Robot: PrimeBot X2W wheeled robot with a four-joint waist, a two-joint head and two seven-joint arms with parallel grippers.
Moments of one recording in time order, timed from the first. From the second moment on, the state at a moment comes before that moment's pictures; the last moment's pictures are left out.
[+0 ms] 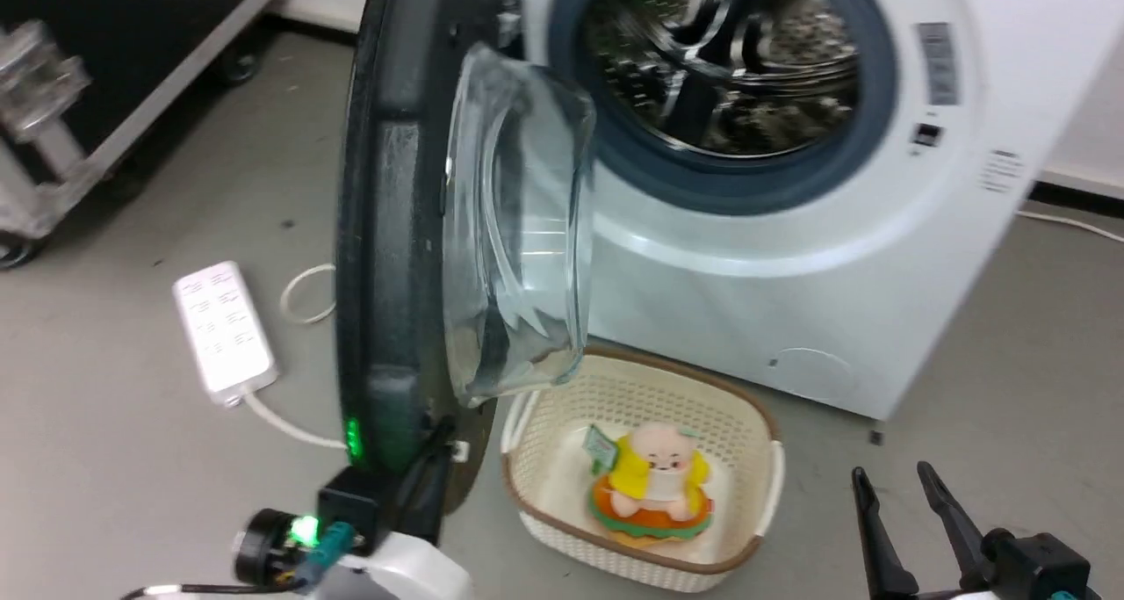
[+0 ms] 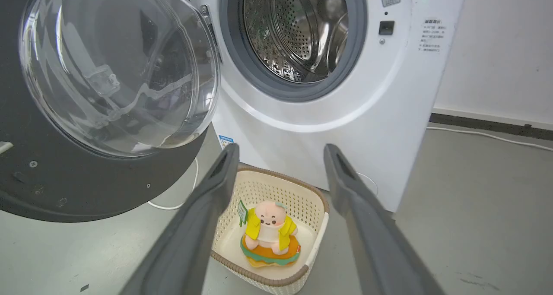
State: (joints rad) left arm -0.05 0.16 -0.29 0.07 -0.20 0.04 -0.08; right arm 0.12 -0.05 0.00 0.06 0.17 0.13 -0.19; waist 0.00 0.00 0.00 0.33
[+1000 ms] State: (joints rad) left arm -0.48 0.51 0.13 0.50 -0.42 0.00 -0.13; right arm 0.05 -0.09 -0.01 -0.12 0.06 0.13 -0.04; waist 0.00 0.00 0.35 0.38
